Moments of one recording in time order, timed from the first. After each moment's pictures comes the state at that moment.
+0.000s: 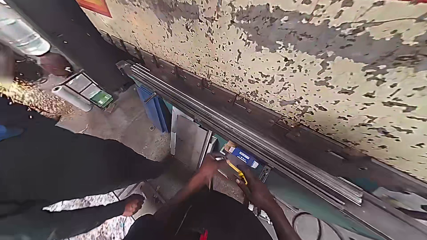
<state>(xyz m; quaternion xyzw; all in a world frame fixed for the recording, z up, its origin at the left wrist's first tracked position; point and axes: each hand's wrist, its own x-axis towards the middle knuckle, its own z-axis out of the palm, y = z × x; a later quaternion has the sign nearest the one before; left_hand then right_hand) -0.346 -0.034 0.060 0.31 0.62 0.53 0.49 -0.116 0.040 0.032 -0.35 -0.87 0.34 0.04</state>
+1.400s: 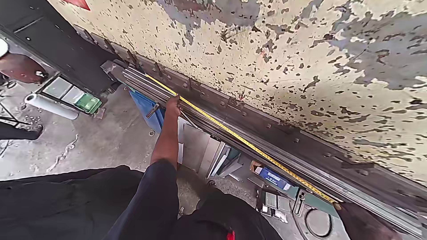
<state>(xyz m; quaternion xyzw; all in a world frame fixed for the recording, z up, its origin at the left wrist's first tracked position) -0.856 0.196 -0.008 -0.03 0.61 0.70 0.37 -0.131 0.098 0.132 -0.66 -0.74 0.12 -0.02</state>
